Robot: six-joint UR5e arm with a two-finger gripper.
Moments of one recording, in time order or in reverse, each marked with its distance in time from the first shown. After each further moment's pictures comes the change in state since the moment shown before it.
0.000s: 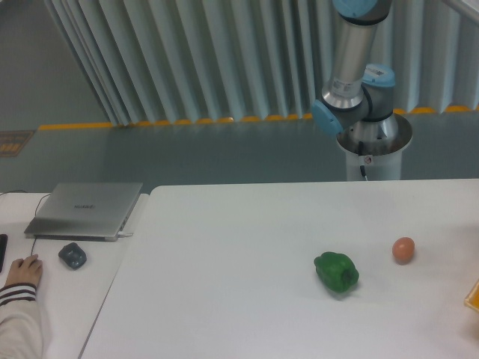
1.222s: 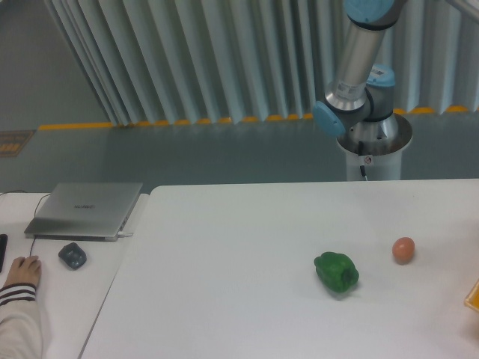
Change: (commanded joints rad) arm 0.025 -0.026 0.000 0.001 -0.003 0.066
